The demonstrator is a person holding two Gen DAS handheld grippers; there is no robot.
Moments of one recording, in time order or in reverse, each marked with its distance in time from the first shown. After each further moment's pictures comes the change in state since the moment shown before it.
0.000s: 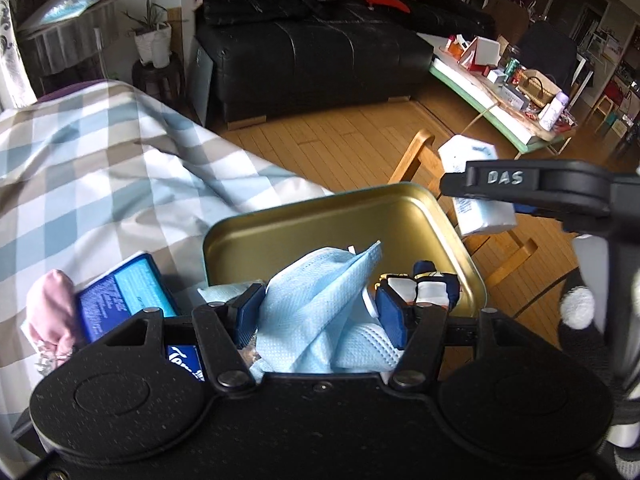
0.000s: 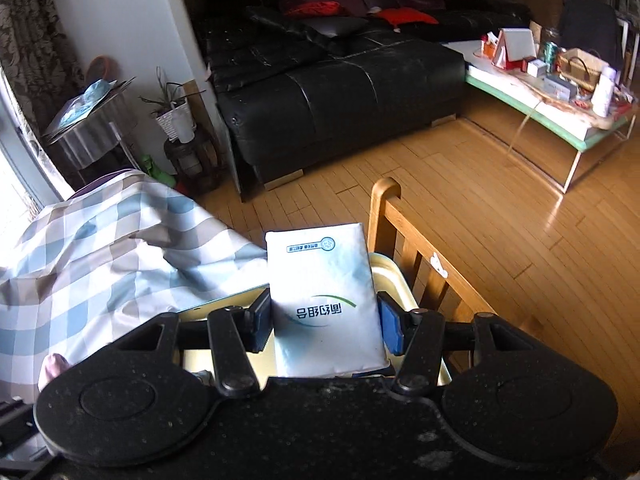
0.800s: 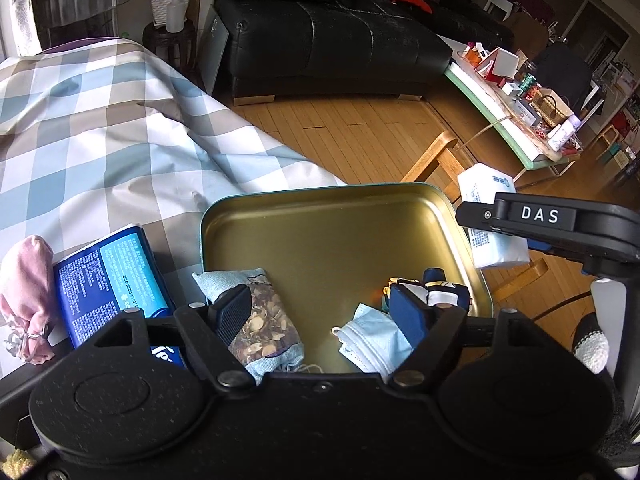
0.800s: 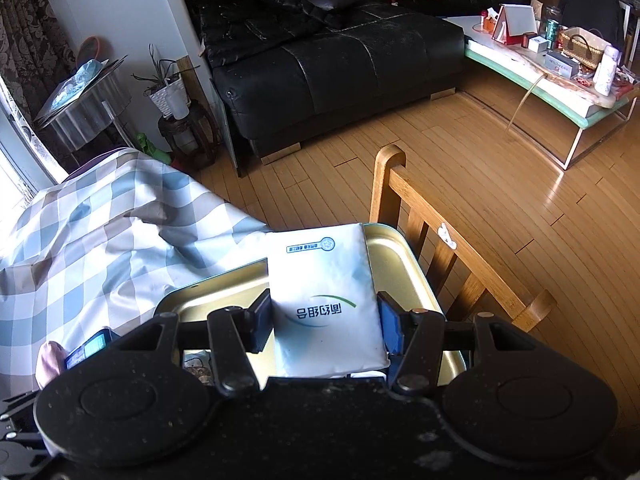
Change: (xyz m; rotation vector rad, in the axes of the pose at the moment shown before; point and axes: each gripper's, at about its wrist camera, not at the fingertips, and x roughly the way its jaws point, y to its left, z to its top) left arm 0.016 0.018 0.001 -0.116 0.032 -0.036; right arm 0.012 0.005 -0.003 -0.001 0.079 -0.014
